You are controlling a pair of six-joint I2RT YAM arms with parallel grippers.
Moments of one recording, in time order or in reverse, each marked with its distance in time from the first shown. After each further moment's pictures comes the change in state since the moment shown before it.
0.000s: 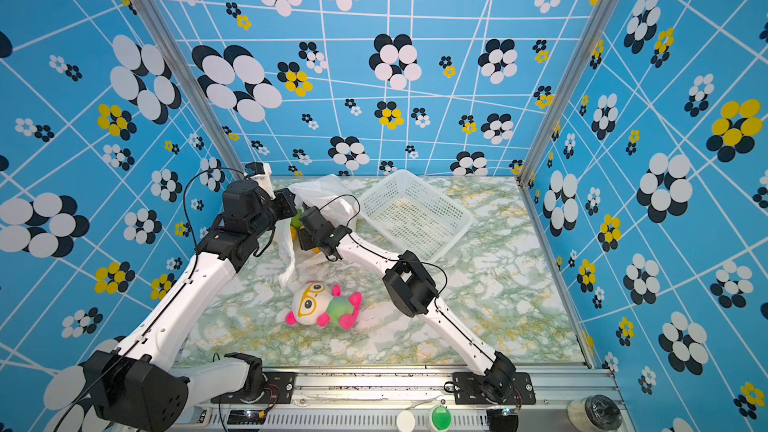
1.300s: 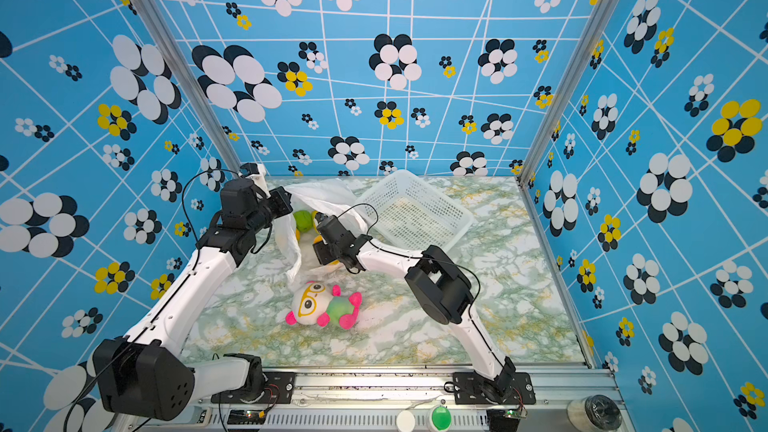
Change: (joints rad) left arm 0.074 0.045 -0.013 0.032 0.054 -0.053; right arm 0.008 -0.516 -0.757 0.235 -0.055 -0.100
